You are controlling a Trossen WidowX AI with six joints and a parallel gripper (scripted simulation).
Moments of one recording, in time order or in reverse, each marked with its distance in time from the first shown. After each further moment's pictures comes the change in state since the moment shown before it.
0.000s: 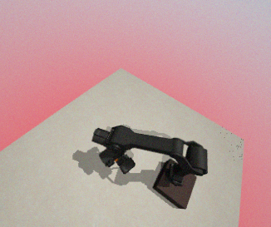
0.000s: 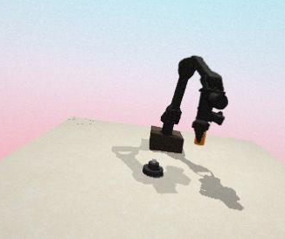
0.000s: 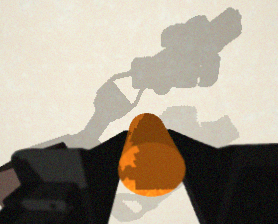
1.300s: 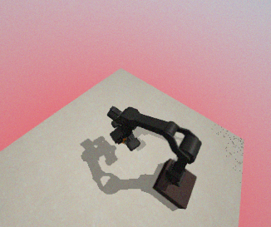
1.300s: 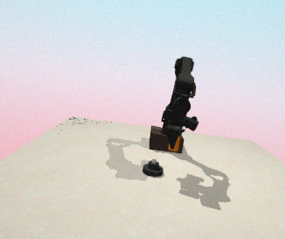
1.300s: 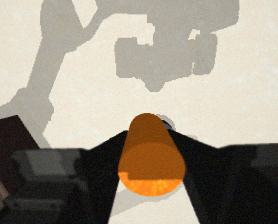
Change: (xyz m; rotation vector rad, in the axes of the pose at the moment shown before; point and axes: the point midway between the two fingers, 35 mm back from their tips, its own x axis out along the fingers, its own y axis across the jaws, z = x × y) arm 0.027 -0.066 -0.092 0.003 0.008 -0.017
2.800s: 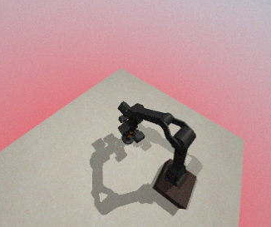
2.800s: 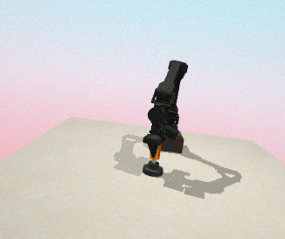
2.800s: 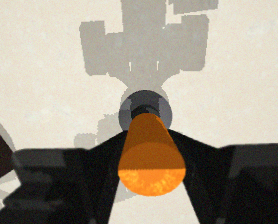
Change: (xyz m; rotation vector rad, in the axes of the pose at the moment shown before) arm 0.044 -0.024 -0.067 0.000 0.005 0.000
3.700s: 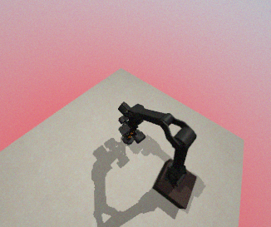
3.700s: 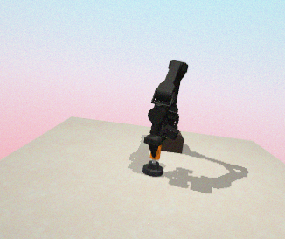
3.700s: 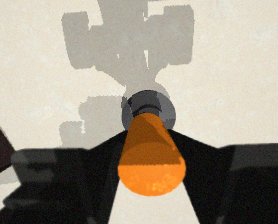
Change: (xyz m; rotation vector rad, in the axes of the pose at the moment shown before) arm 0.001 0.004 0.000 -0.037 0.001 0.006
